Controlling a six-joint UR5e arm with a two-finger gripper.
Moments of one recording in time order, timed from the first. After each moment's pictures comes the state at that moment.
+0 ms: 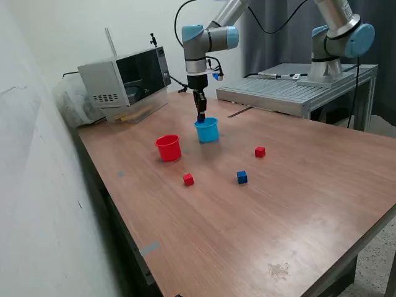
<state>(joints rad) -0.33 -1.03 1.68 -2.32 -1.63 3.19</state>
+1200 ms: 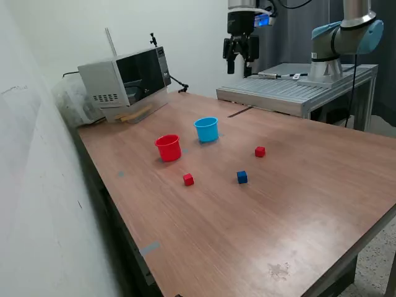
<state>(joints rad) 0.00 -1.32 1.68 -2.16 -1.57 3.30</state>
